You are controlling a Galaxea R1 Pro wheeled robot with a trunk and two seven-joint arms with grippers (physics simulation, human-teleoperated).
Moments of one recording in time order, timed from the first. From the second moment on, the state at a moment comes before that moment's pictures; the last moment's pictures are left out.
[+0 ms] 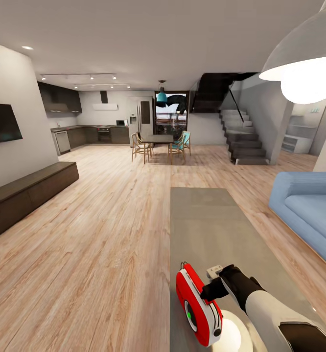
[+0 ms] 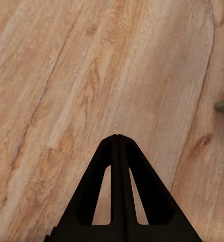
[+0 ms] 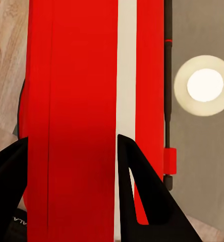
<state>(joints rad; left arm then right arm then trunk) -0.03 -0.03 0.41 -0.77 0.02 0.16 -0.20 -0.78 0.00 0.00 -0.28 0.40 0.58 0.42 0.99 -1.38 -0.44</state>
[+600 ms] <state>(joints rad) -0.03 -0.03 0.41 -0.77 0.02 0.16 -0.20 -0.78 0.00 0.00 -0.27 0.39 0.58 0.42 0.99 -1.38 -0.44</state>
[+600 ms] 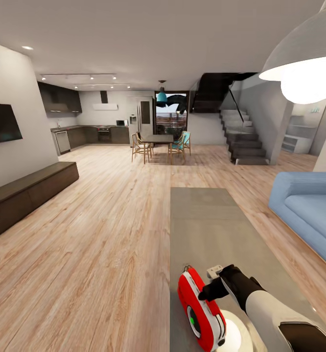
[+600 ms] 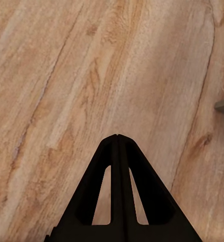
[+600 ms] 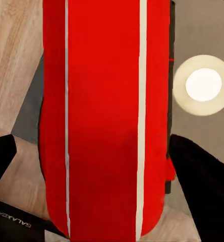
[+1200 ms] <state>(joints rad) -0.03 -0.03 0.41 -0.77 0.02 0.16 -0.20 -0.78 0.00 0.00 -0.27 0.39 0.58 0.41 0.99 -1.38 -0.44</state>
